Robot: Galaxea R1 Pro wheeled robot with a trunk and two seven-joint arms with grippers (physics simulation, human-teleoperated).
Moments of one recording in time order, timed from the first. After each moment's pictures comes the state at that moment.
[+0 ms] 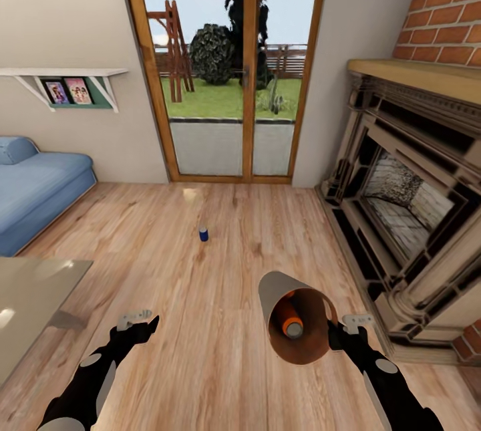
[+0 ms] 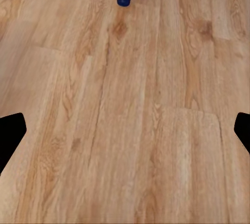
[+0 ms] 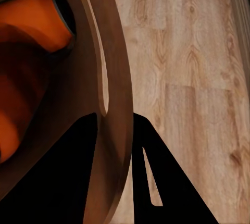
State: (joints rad) left arm -0.48 0.03 0.44 -0.67 -0.19 -0.01 -0.30; right arm -0.35 -0.06 -0.17 -0.89 0.12 0.06 0.22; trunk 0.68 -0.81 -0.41
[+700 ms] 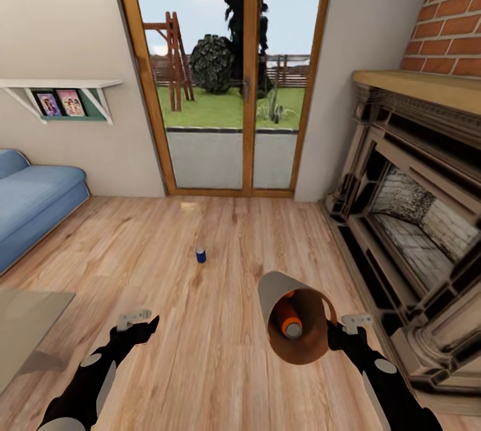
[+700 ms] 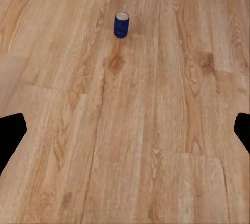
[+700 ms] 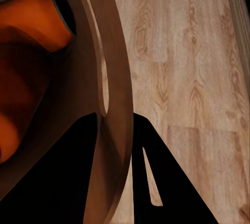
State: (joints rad) left arm -0.48 0.03 0.44 -0.67 -0.19 -0.01 -0.30; right arm -0.35 -0.06 -0.17 -0.89 0.12 0.06 0.22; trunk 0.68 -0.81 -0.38
